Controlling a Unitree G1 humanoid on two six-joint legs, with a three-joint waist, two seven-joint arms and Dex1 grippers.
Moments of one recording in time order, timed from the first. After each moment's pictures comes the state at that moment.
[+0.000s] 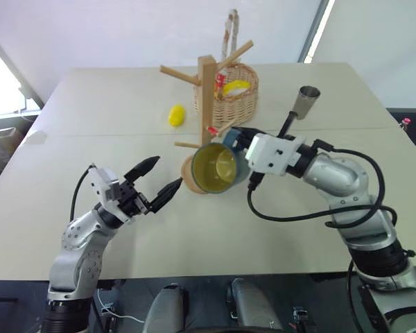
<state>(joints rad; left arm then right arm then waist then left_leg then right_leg) -0.01 0.37 0.13 -0.31 -0.61 0.13 -0.80 -0.50 -0.61 0.17 -0.46 -0.19 0.21 0.68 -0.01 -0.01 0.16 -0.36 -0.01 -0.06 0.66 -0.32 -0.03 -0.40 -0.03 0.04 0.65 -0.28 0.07</state>
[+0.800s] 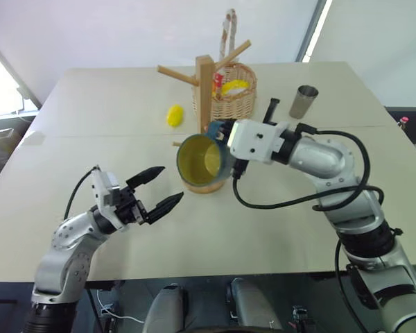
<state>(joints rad) 0.02 0.48 0.14 -0.34 -0.65 0.19 -0.89 -0.66 -0.57 0.26 -0.42 -0.21 0.36 0.73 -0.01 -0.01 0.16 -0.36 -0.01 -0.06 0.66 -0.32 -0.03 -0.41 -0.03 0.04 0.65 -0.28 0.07</state>
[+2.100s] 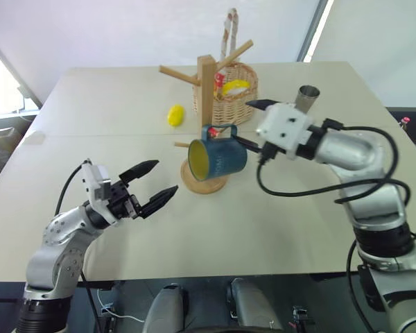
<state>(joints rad) -0.01 0.50 0.17 -0.34 -0.68 0.21 -0.87 -0.58 -0.63 0.04 -0.41 0.01 0.40 0.82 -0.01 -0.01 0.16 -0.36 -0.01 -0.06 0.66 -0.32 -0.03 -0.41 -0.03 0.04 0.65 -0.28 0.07</state>
